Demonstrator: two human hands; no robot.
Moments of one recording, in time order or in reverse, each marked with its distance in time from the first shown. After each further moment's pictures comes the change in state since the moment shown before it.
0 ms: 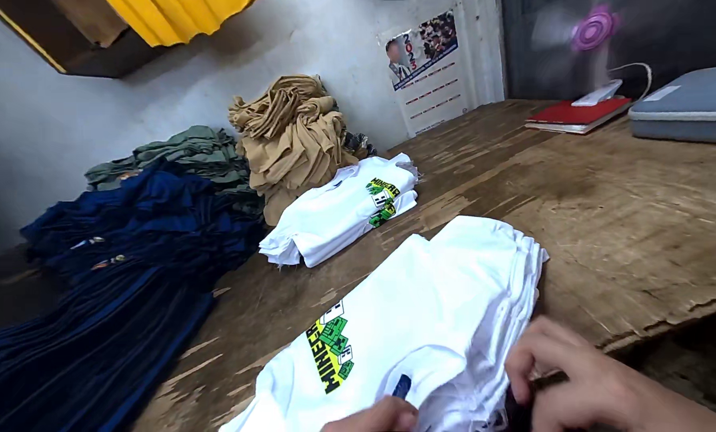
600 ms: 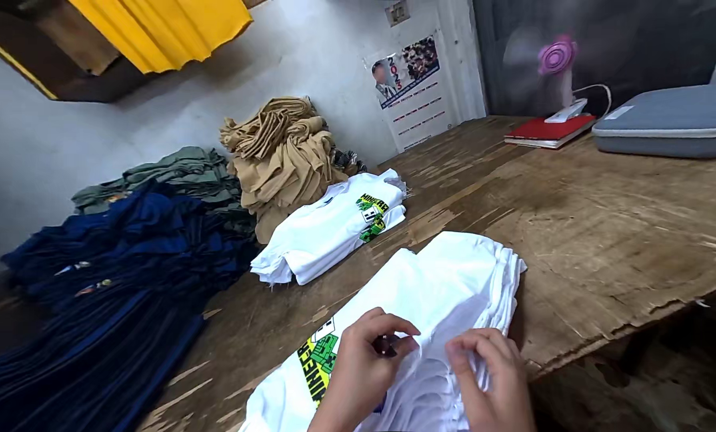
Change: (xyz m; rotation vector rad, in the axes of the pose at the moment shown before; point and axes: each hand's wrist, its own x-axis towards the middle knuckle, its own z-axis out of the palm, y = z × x) left_hand 0.105 -0.038 0.011 -0.196 0.238 0.186; right_hand 0.052 -0.001 0.112 0.009 0.911 0.601
